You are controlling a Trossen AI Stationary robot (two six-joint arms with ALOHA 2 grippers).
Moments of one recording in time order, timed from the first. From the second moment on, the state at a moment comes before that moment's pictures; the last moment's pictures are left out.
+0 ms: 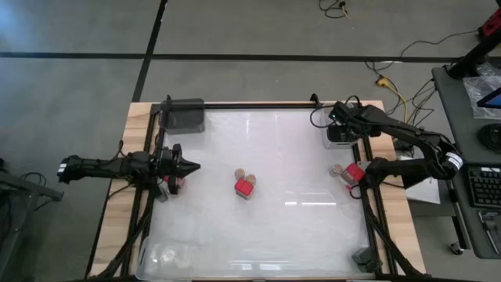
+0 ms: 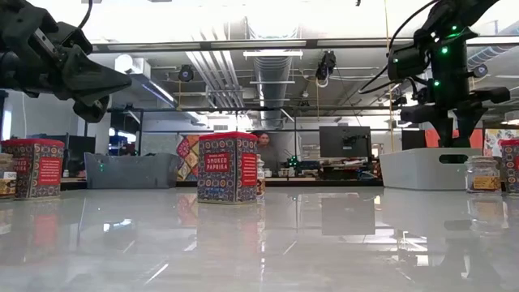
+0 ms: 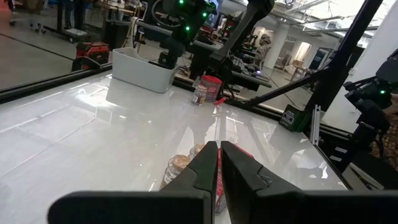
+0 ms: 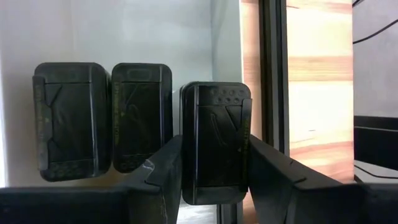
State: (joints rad) left arm -0.05 0.08 0.02 0.01 -0.15 -0.32; right arm -0.79 1.15 0.78 -1.11 0.39 0.75
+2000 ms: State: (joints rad) left arm -0.05 0.08 0.02 0.01 -0.15 -0.32; right arm -0.50 1.07 0.89 -1.40 0.38 1.13
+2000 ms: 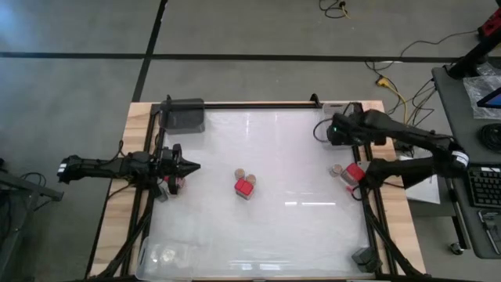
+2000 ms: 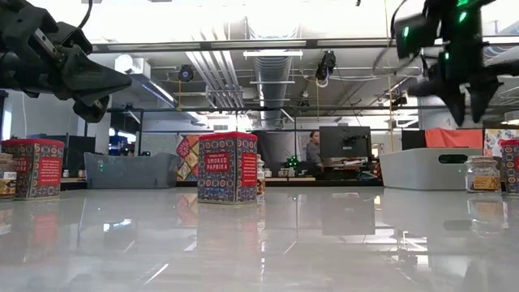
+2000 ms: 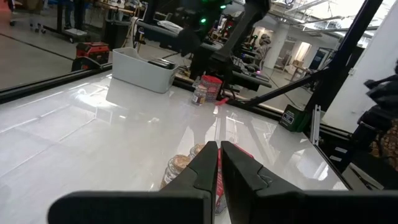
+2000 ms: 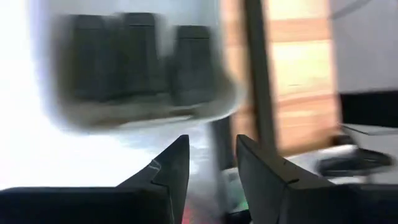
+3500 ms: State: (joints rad) left arm -0.05 0.08 0.02 0.01 -0.15 -0.32; right arm 0.80 1.78 1.47 -1.40 -0.58 1.82
